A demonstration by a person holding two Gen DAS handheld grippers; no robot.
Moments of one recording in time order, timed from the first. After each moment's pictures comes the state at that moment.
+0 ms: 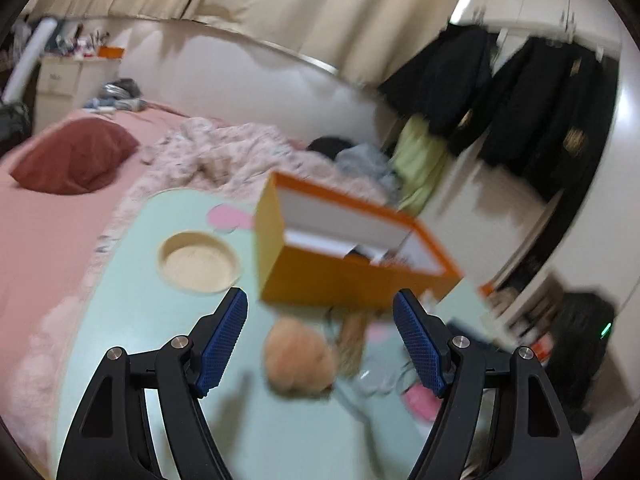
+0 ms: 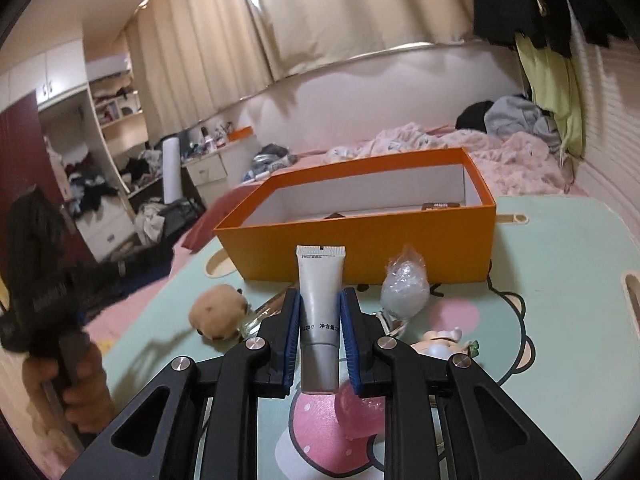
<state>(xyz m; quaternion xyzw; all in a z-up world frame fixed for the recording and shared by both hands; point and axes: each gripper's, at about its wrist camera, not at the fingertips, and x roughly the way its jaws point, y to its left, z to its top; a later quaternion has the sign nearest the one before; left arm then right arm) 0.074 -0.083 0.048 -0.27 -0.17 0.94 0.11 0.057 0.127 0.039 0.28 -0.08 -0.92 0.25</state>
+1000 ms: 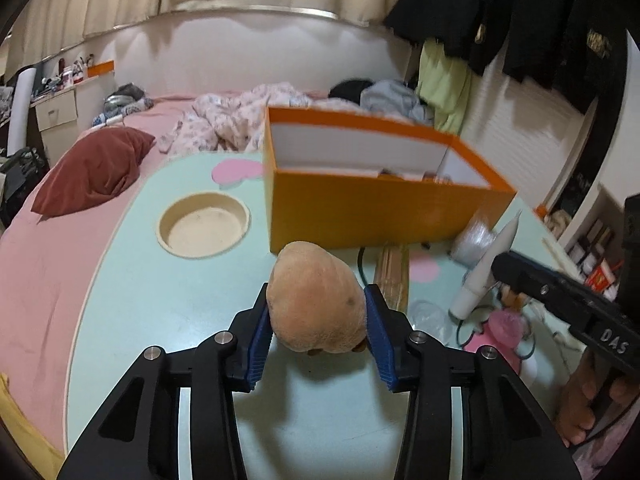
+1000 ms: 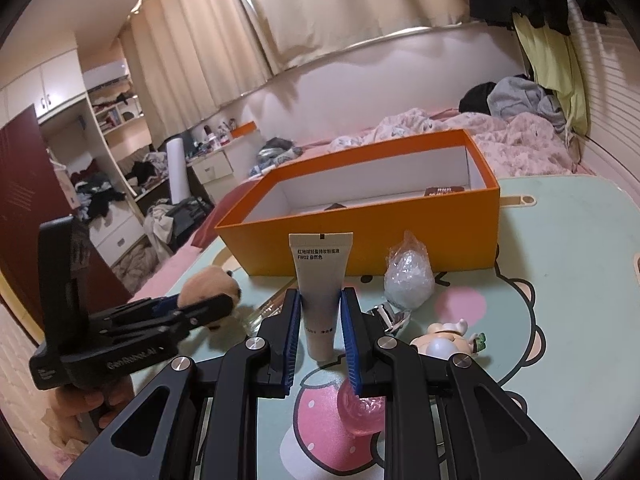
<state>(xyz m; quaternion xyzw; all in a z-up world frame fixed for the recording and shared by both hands) 0.057 -0.046 0.025 -0.34 -0.07 0.93 0.08 0.064 0.135 0.038 0.30 -0.10 -0.91 0.27</state>
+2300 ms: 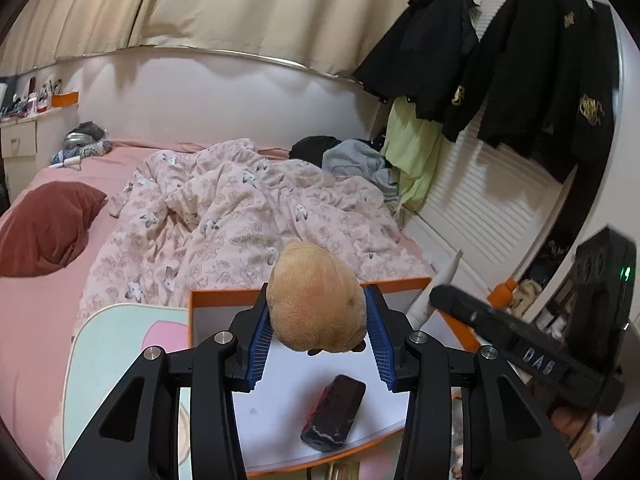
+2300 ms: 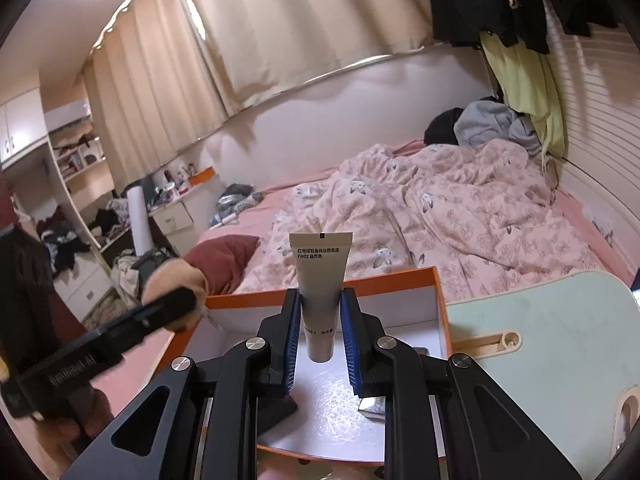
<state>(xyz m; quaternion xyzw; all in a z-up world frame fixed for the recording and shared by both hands) -0.062 -0.042 0.098 -0.27 -0.11 0.95 0.15 -0.069 0.160 0.083 0.26 -0.12 -0.94 0.20</state>
